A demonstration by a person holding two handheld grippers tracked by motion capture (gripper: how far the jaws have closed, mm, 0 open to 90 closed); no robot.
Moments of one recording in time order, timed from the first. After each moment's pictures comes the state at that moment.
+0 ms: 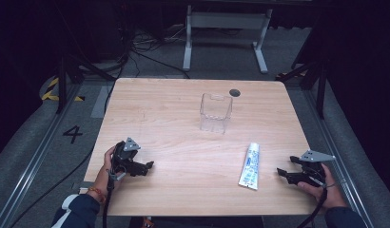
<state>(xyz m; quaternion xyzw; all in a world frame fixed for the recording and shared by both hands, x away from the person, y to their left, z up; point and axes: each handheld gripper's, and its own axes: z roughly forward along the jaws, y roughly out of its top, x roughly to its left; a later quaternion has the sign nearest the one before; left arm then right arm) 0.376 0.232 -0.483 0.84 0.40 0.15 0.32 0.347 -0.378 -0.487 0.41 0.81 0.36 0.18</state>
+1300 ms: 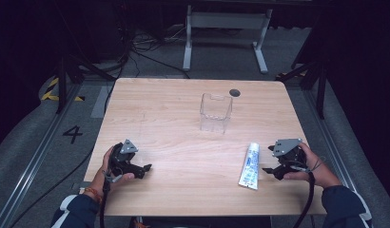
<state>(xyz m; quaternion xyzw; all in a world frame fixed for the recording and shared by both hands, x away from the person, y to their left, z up) 0.371 0.239 -0.483 0.85 0.38 0.14 0.32 0.375 -0.297 -0.425 0.15 0.94 0.24 0.16</state>
